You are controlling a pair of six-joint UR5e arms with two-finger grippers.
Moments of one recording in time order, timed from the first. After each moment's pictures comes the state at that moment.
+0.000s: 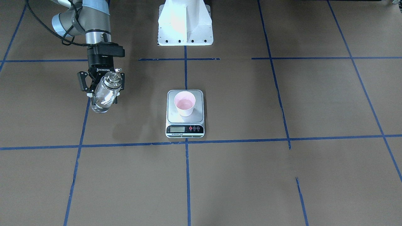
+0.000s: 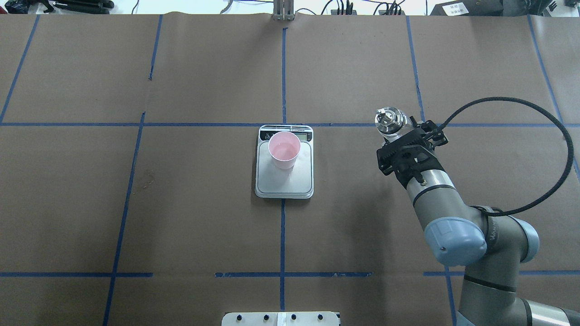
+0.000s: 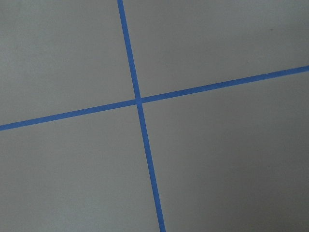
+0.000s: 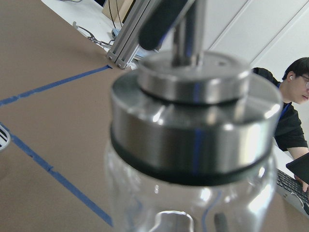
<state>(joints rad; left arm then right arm) -1.53 -1.54 -1.86 -1.42 -2.31 0.09 0.33 -1.41 1.92 -1.06 0.76 0.53</state>
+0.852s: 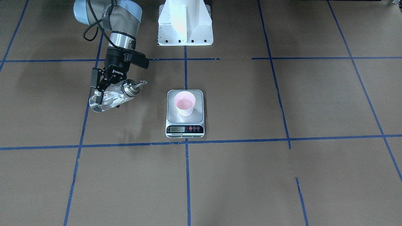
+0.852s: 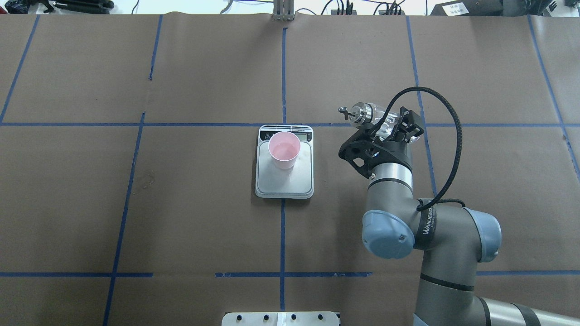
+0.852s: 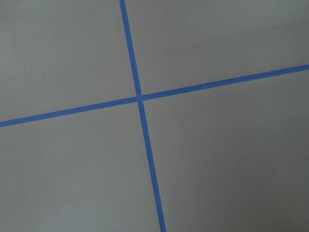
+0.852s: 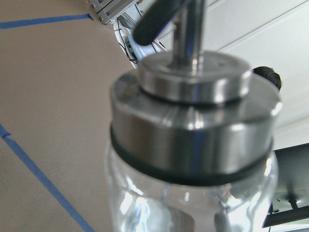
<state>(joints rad) -1.53 -1.54 -1.85 -1.42 -2.31 0.09 0.31 -1.21 1.93 -1.69 0.62 0.55</state>
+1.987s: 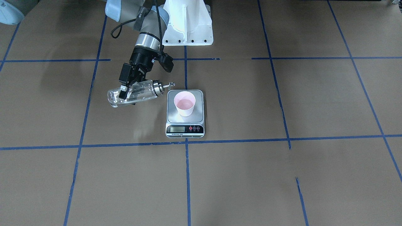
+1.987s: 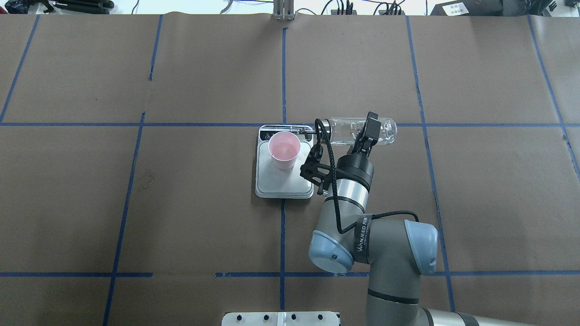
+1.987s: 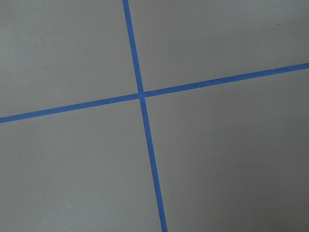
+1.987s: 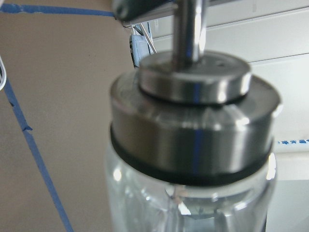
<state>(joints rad) -1.53 -1.53 -1.85 -1.41 -2.31 0.09 0.24 -1.04 1.79 -1.99 0.46 0.53</state>
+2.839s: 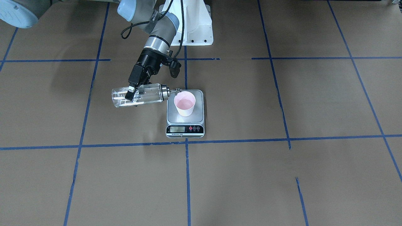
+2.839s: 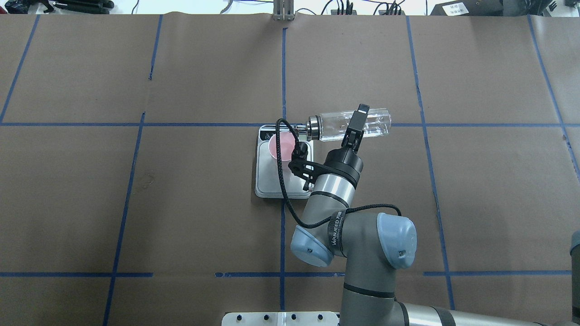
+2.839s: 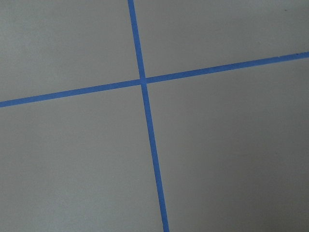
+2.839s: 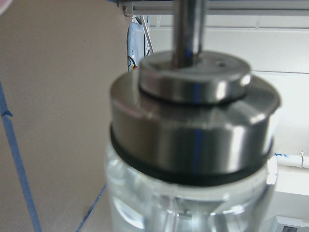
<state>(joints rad) -1.53 -1.51 -1.85 -1.42 -2.32 0.09 0.25 -0.95 1.75 -2.24 0.41 0.51</state>
